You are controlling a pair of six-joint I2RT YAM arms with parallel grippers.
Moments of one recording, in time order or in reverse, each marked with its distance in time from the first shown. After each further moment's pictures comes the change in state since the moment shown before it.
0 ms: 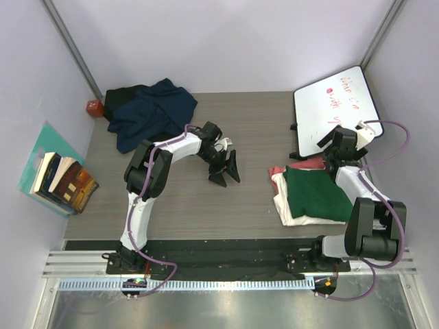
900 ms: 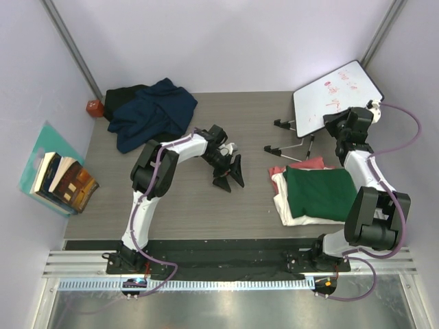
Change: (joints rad) left arm -0.037 0.060 0.053 -0.069 0.077 0.002; right arm -0.077 0.159 0.236 0.109 -0.463 0.250
